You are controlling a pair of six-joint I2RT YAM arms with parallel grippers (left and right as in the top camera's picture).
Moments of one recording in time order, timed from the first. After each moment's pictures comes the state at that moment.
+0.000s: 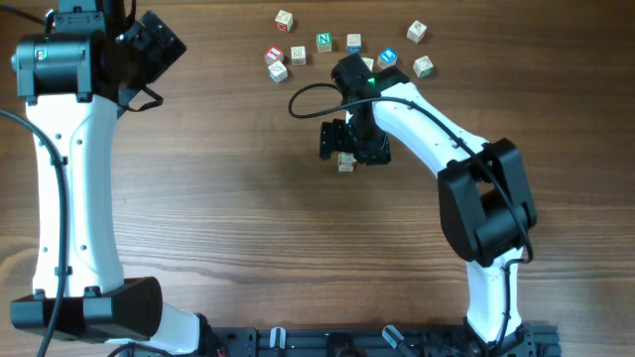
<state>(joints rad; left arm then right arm) 0.03 1.68 1.99 -1.30 -0.12 -0.71 0.50 2.16 1.67 -1.03 -0.19 0.51</state>
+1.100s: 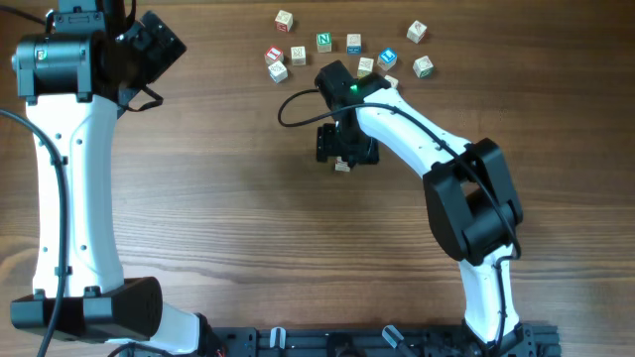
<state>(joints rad) 0.03 1.68 1.99 -1.30 -0.12 -0.71 0.54 2.21 1.72 -1.04 -0.10 0.55</state>
